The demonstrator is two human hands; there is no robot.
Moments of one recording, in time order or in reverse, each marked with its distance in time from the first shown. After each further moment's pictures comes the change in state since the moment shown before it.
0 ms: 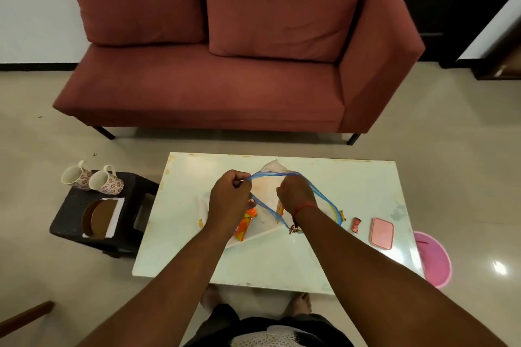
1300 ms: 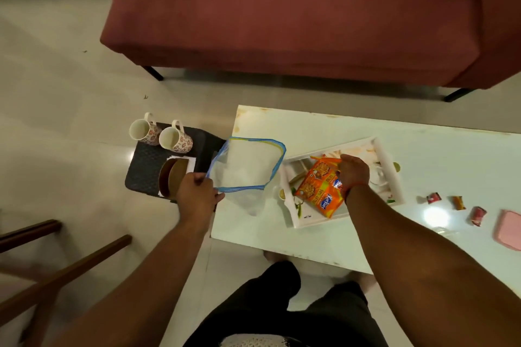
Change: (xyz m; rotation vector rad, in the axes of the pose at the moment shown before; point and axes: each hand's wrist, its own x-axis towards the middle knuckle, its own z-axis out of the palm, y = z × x) left_hand 0.175 -0.181 -0.248 -0.187 0.306 -0.390; right_hand 0.108 -0.106 0.184 1.013 0.022 0.614
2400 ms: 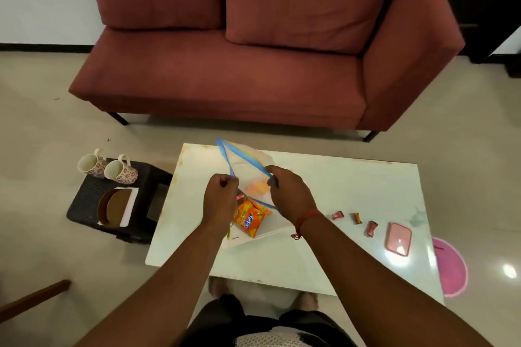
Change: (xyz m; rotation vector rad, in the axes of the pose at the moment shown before) left_hand -0.210 0.037 0.176 -0.019 -0.233 0.162; right_hand -0.130 -0.081 -0.169 -0.774 -0.234 -0.830
